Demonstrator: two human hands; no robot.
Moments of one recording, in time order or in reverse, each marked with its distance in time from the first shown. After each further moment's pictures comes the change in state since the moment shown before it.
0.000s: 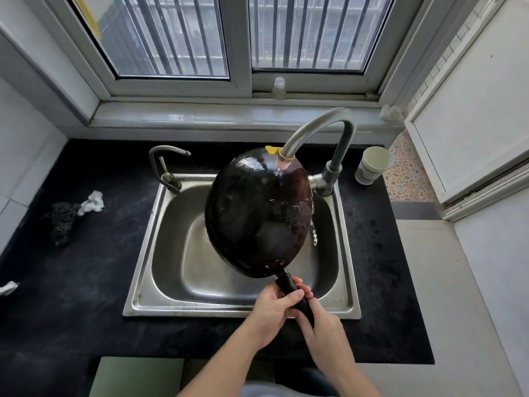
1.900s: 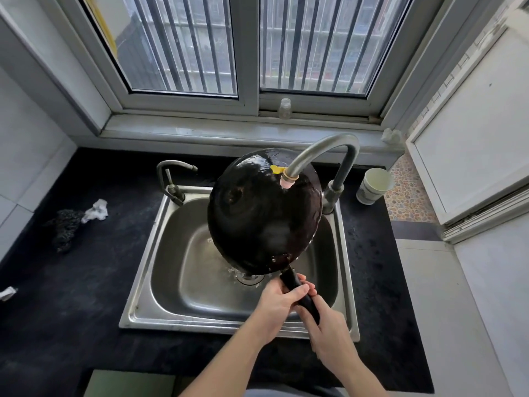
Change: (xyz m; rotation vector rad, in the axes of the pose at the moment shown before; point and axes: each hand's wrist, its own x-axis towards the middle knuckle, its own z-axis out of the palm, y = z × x) left_hand 0.023 0.029 0.017 0.101 0.062 0.059; right_hand 0.031 -0.021 -0.035 0.177 -0.092 -0.020
